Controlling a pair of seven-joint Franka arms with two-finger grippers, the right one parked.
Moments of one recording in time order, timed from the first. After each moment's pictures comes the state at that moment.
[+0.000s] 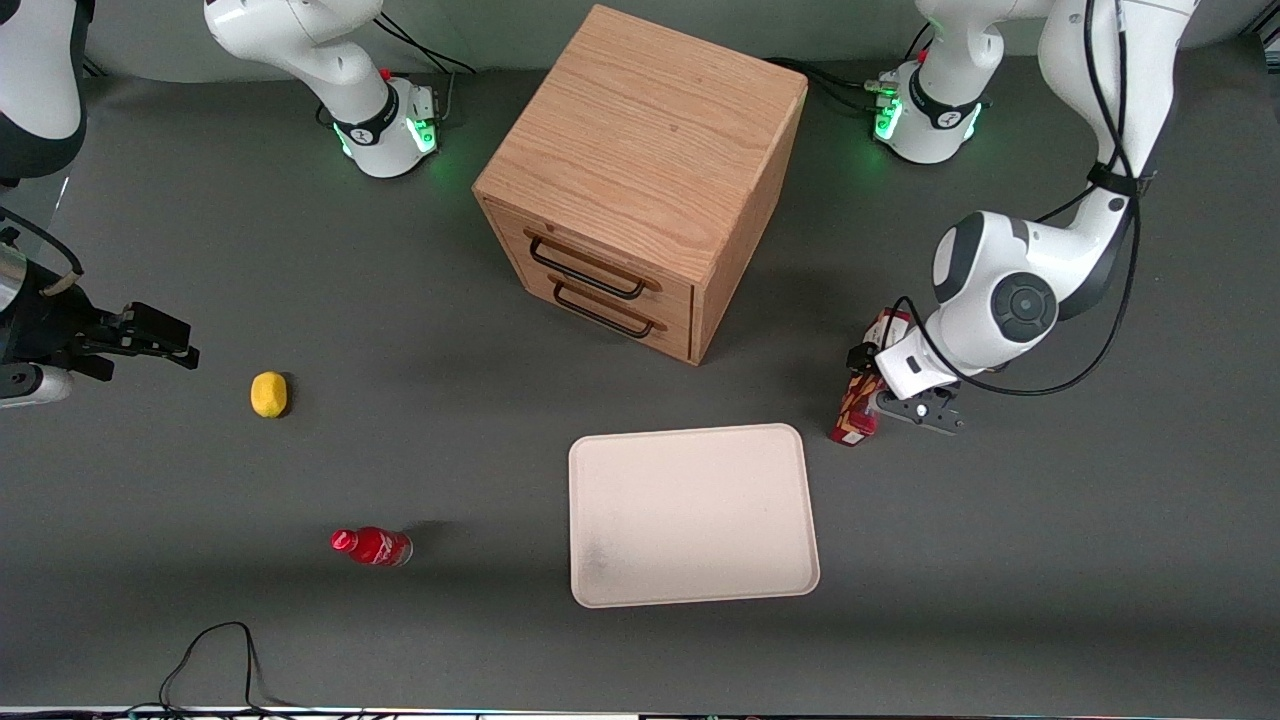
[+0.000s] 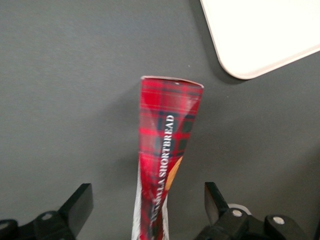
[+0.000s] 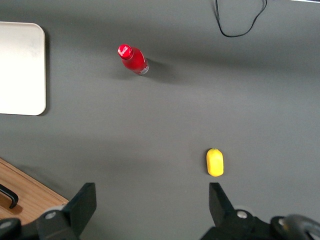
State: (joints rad) arm 0.02 0.34 -0.30 -2.12 -0.04 2.39 0.08
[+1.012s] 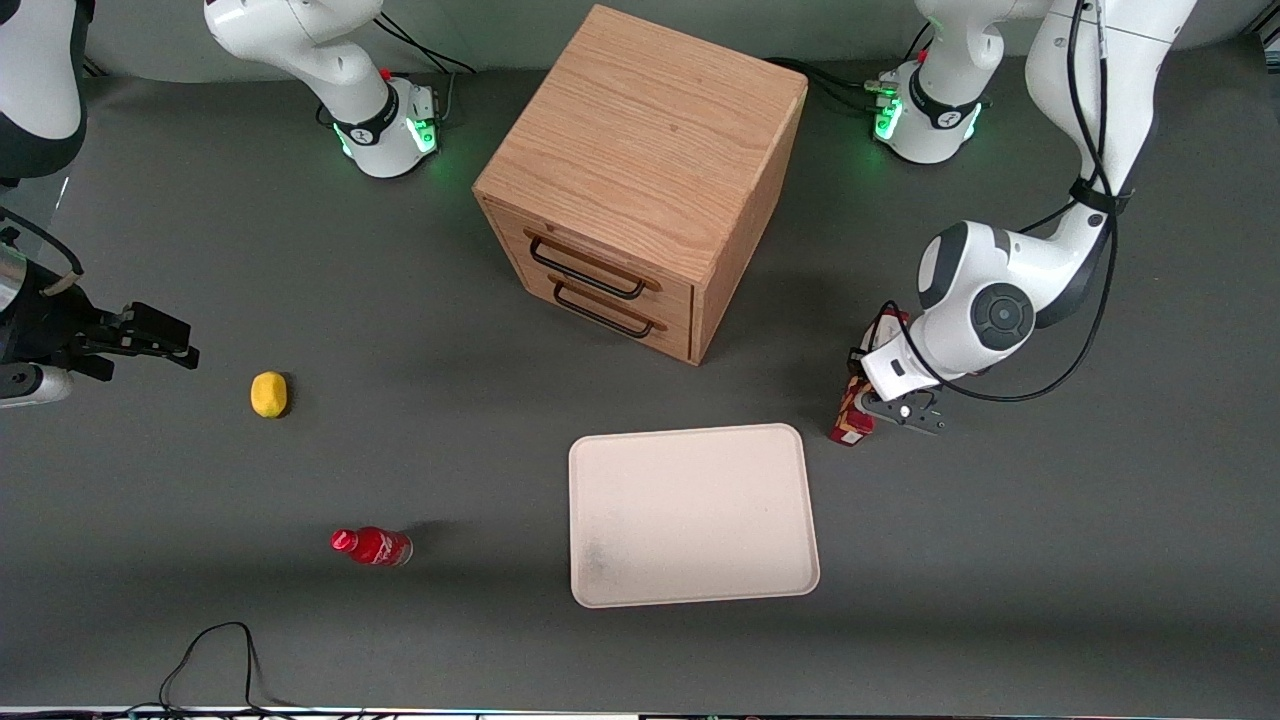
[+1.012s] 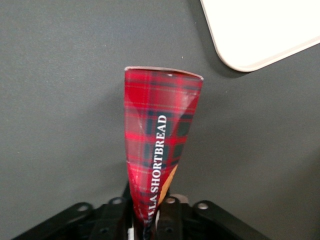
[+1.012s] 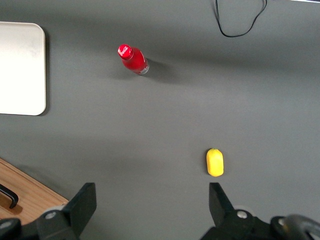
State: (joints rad) arm 0.01 0.37 -0.30 -2.13 -0.04 2.41 0.08
